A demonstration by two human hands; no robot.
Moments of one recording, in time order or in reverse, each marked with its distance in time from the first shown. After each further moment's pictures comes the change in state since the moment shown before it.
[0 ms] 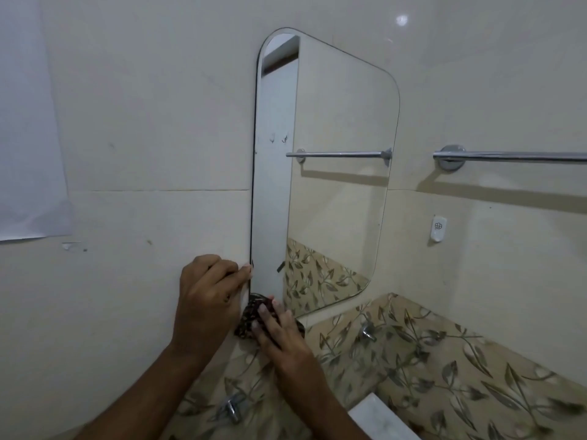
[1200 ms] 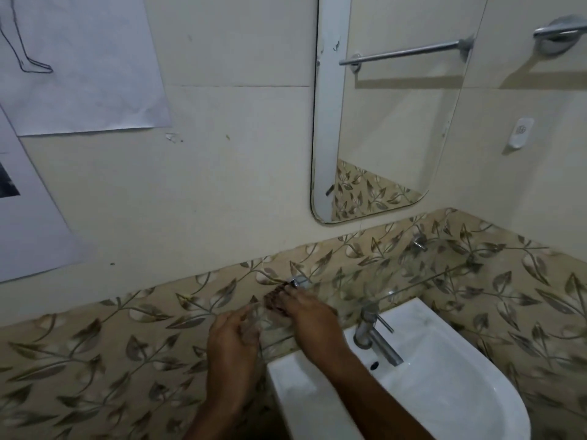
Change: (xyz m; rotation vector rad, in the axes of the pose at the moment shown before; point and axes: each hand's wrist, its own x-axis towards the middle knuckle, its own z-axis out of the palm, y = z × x) left_hand -0.200 0.059 -0.114 -0.059 -0.424 -1.019; right_hand -0.071 -0.116 0.024 0.226 -0.493 0.372
